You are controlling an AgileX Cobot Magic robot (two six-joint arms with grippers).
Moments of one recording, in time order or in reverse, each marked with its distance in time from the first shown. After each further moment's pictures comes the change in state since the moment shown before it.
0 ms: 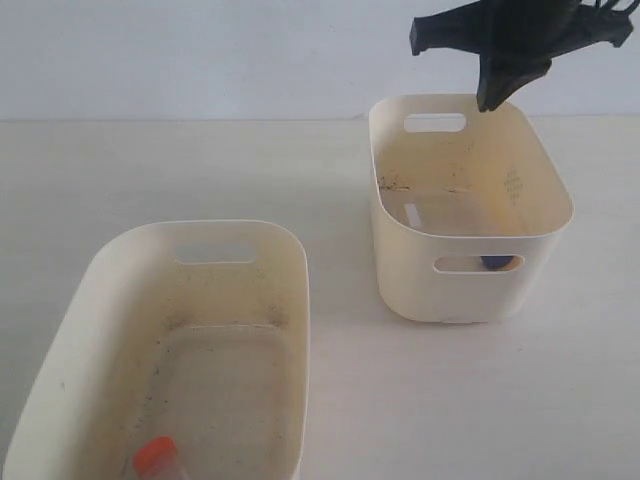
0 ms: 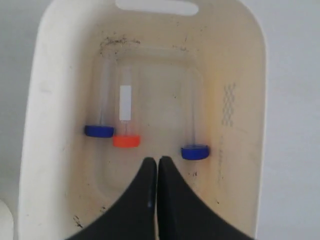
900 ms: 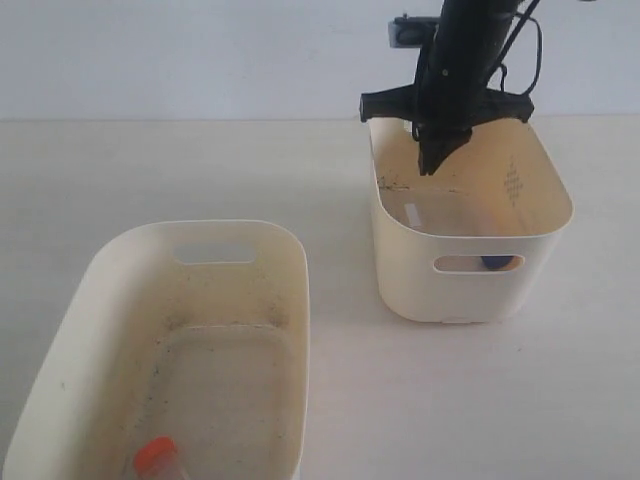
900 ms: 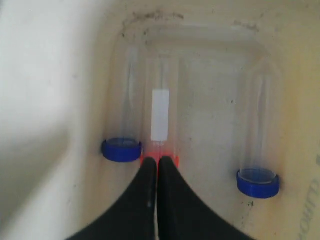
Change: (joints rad) left arm 0.000 0.000 0.000 0.000 0.000 0.000; right arm -0.004 0.329 -0.186 0.128 0.039 -0.041
